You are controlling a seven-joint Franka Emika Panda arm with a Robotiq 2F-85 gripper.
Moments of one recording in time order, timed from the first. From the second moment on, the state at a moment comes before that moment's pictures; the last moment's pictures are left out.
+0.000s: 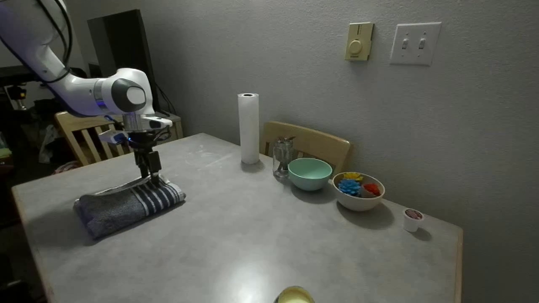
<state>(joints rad) 0.44 0.61 0.06 -1.89 -0.21 2.32 0.67</state>
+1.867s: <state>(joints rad) 0.51 0.61 0.00 -1.92 -0.32 2.32 1.06</state>
